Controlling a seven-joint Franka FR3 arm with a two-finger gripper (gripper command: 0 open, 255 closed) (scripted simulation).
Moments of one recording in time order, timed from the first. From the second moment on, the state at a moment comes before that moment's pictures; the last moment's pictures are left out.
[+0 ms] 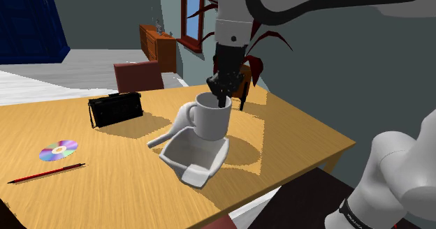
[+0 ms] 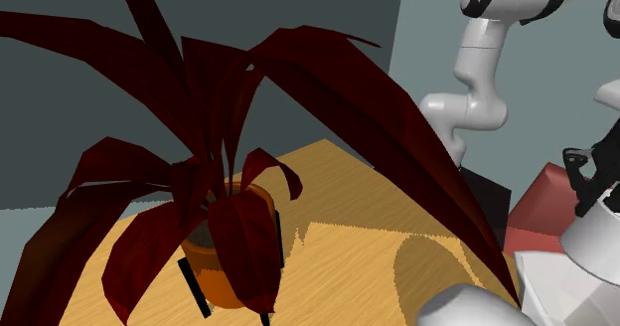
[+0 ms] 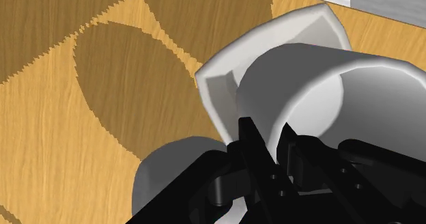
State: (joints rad) arm 0.34 -0.19 0.15 -1.94 0.04 1.74 0.48
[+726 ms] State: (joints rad) arm 0.45 0.05 0.29 -1.68 0.00 1.71 0.74
